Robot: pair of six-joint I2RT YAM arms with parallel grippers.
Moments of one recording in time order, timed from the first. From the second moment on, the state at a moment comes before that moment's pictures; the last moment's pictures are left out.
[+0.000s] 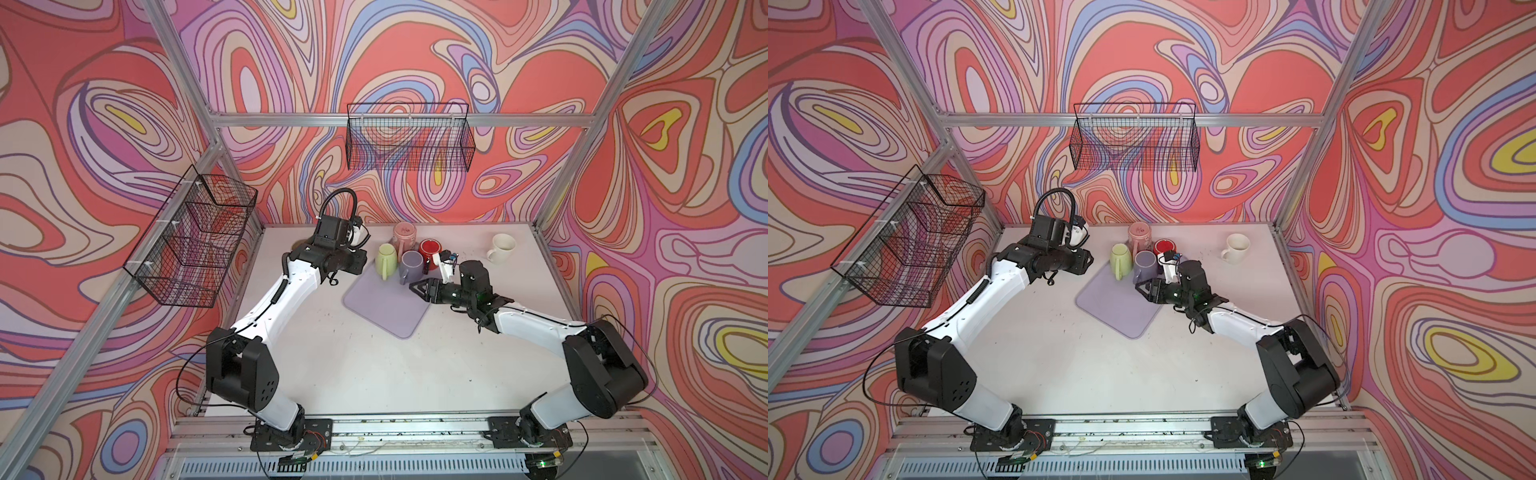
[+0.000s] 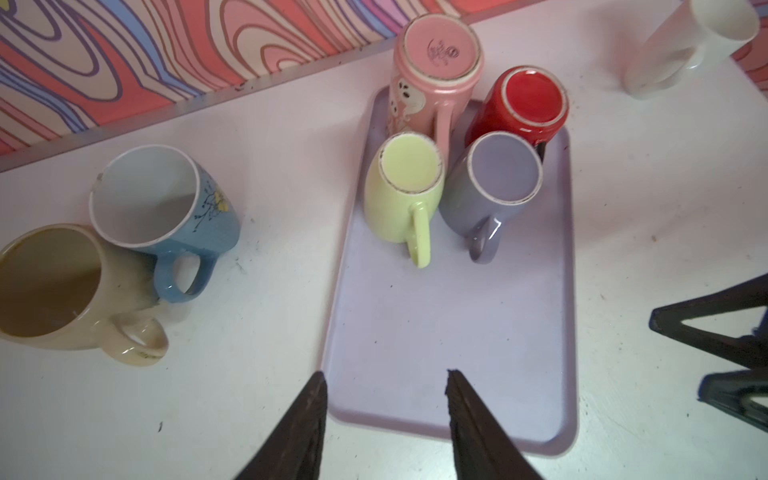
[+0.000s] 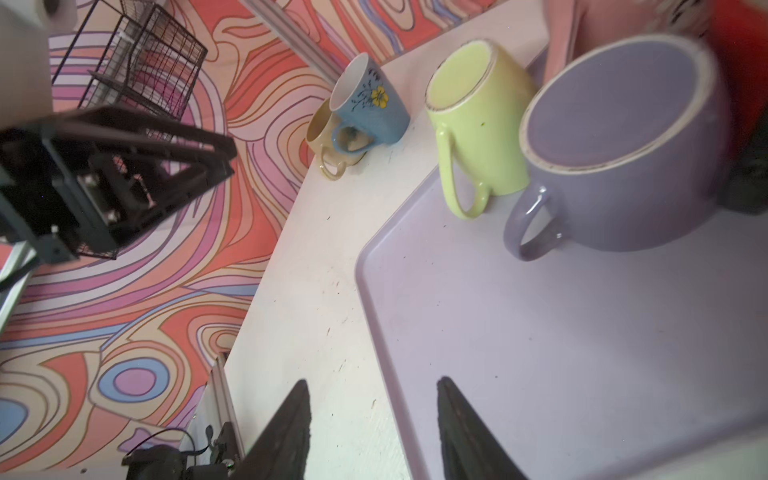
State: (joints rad) left arm -0.35 1.53 1.37 -0.62 0.09 -0.04; right arm 0.47 1.49 0.83 0.23 -0.47 0.61
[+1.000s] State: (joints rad) left arm -0.45 1.86 1.31 -0.28 0.02 -0.27; right arm 0.47 1.05 0.96 -0.53 0.08 0.50
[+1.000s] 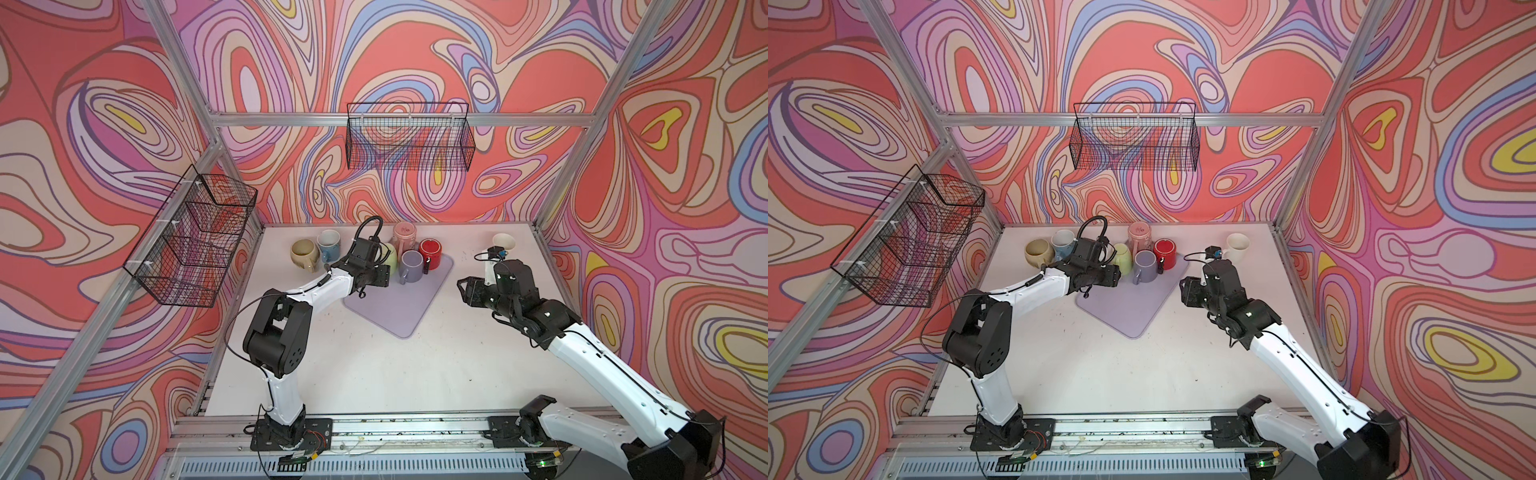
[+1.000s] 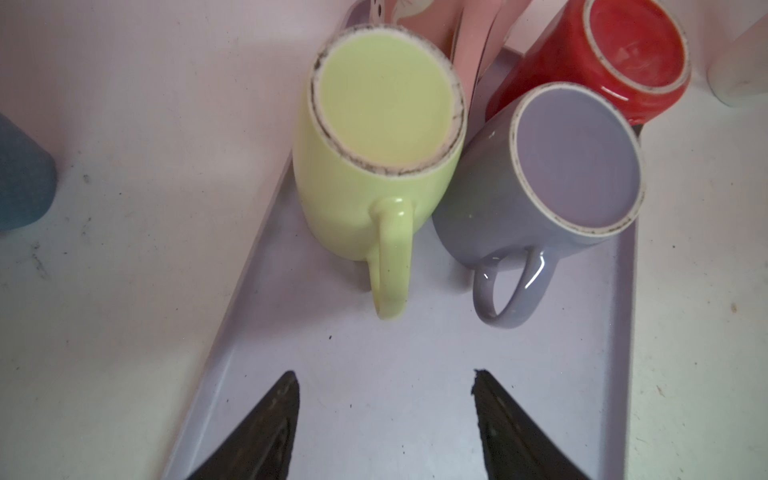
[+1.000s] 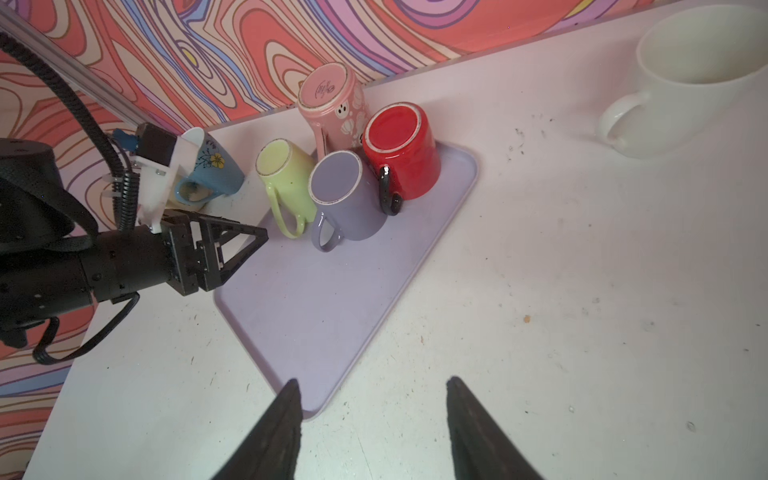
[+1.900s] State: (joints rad) left arm -0.45 2.10 1.57 -0.39 0.00 -0.26; right arm 0.47 1.16 0.96 -0.51 0.10 0.48
